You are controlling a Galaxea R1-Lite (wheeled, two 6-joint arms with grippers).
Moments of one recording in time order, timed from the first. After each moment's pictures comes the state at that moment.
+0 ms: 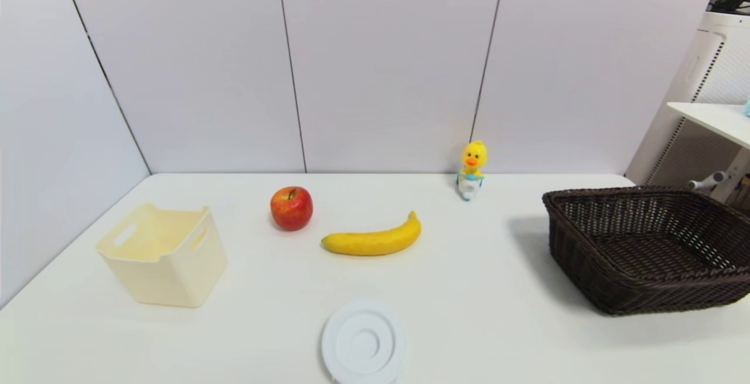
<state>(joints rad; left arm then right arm) -0.01 0.00 0.00 -0.01 0.01 -0.04 0.00 0.00 0.00 0.00 -0.01 0.03</state>
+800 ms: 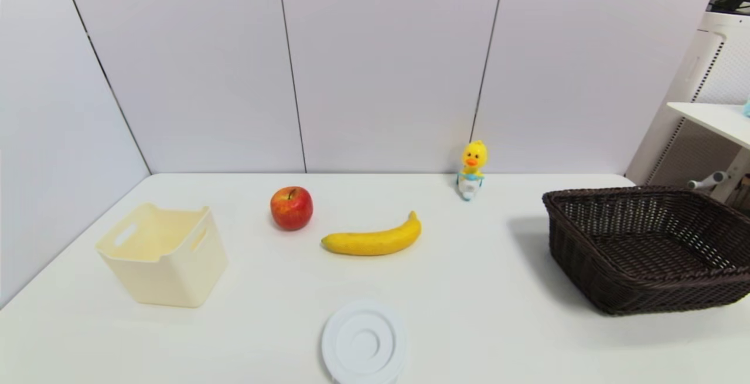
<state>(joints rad) -0.01 0.09 -0.02 -0.02 0.01 -0.07 0.00 0.00 0.00 0.00 -0.01 0.03</state>
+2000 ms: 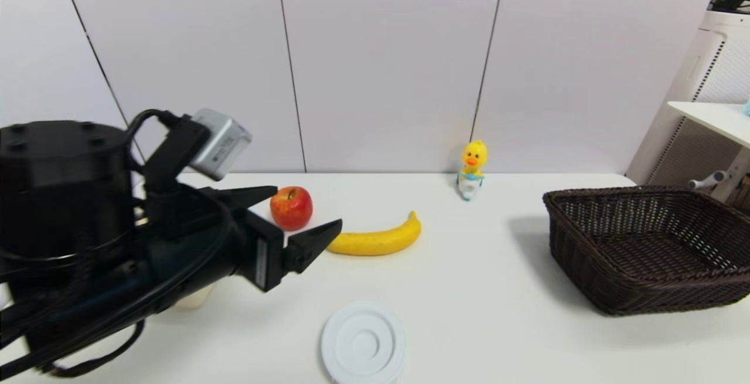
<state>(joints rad) -0.76 1.40 -0.73 -0.41 0.15 -0.03 0.00 0.00 0.00 0.00 -0.01 0.03</state>
